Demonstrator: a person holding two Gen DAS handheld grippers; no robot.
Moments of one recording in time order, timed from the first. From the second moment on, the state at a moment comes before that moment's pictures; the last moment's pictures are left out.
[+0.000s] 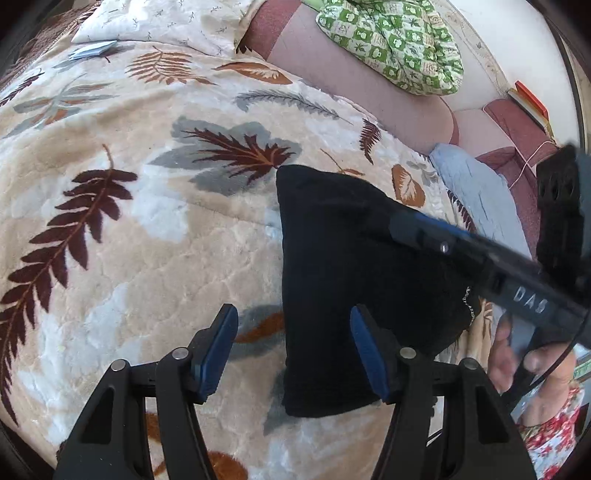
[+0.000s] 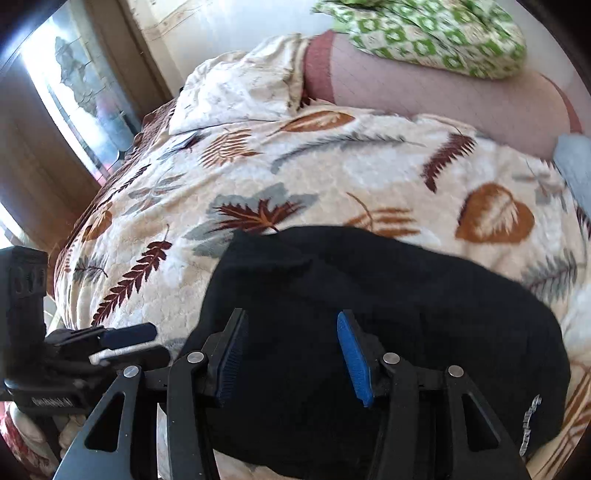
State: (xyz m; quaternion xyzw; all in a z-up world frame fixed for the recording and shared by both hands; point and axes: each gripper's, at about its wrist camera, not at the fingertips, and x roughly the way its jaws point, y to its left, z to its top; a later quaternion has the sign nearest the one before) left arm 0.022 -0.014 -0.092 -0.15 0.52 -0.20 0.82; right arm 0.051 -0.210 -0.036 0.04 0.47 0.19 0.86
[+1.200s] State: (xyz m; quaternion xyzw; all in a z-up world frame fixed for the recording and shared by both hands) left arm 0.002 0.004 -0.080 -0.16 0.49 -0.21 0.83; right arm 0.123 -0.192 -0.027 -0.02 0.48 0.14 0.87
